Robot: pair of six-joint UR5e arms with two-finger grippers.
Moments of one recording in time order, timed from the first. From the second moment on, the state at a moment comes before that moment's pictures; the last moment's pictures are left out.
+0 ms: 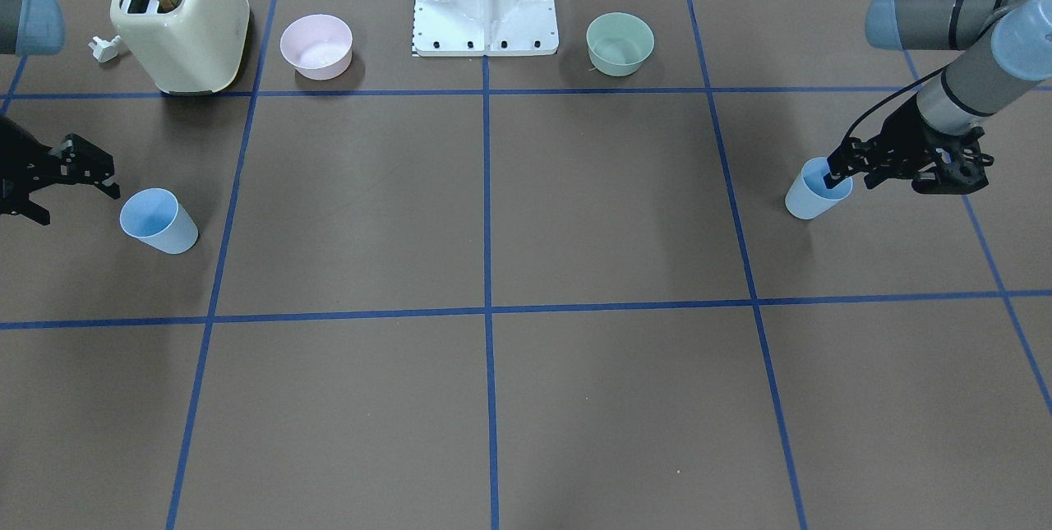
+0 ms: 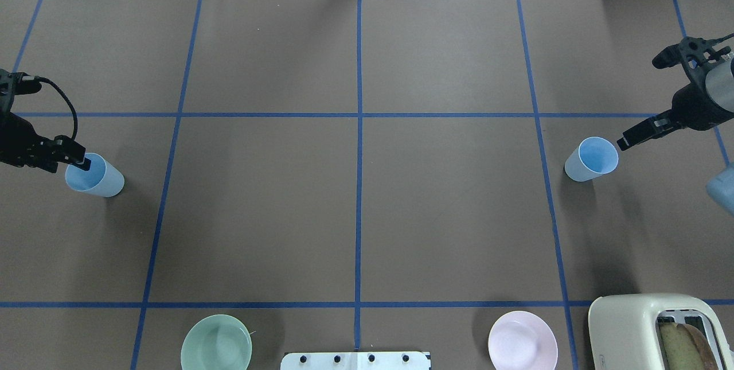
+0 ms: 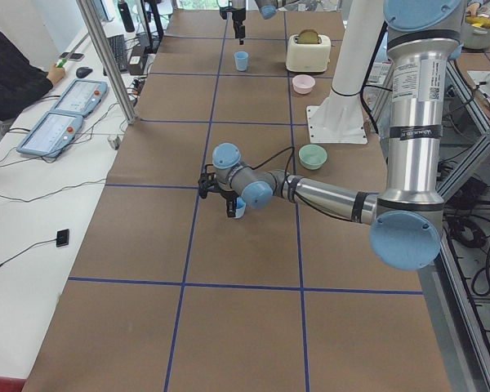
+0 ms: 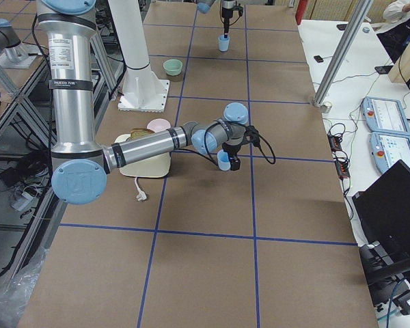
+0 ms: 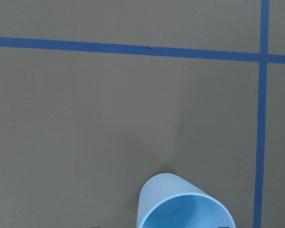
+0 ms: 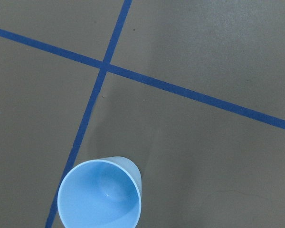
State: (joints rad) left arm -0.99 -1.55 -1.72 -2.07 -2.29 -0.85; right arm 1.06 -1.55 1.81 -1.29 2.30 0.38
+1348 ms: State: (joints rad) left arm -0.99 -1.56 -1.82 -2.00 -2.34 -0.89; right arm 1.00 -1.54 1.80 -1.29 2.25 0.39
